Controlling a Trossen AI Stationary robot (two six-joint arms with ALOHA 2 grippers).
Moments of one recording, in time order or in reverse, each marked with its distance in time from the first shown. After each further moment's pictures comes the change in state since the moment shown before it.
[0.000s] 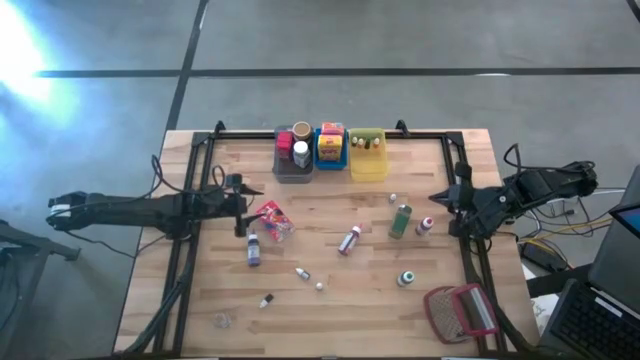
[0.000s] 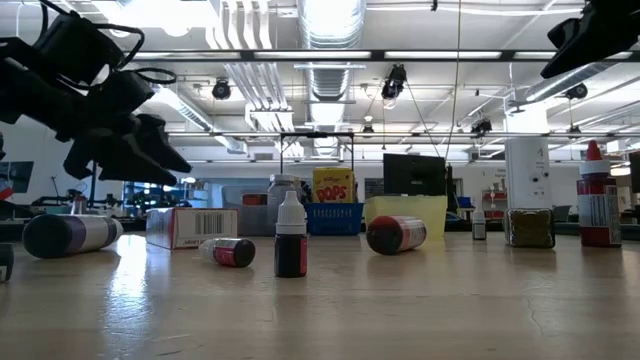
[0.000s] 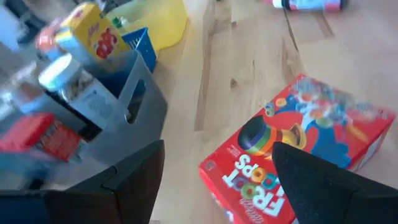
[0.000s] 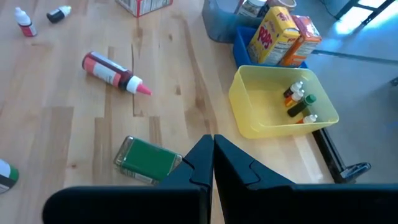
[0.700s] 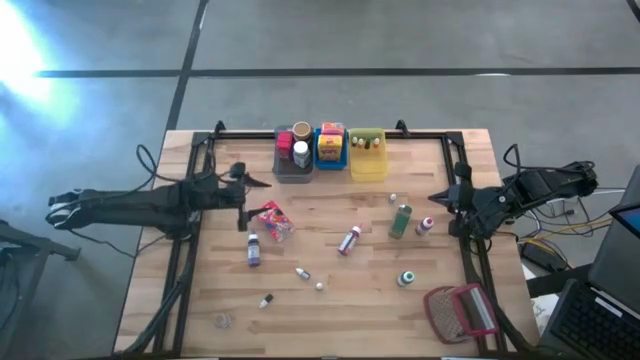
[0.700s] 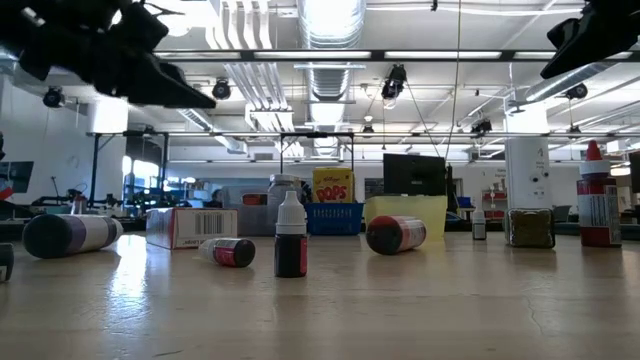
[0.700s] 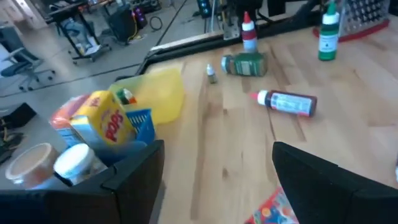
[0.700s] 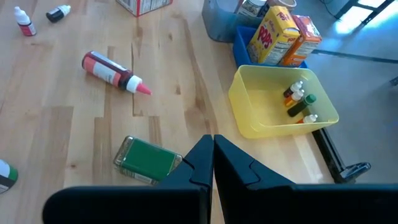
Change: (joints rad) left arm 0.000 0.027 0.223 -0.022 0.125 -0.064; right arm 0.000 0.003 0.000 0.000 0.000 0.000
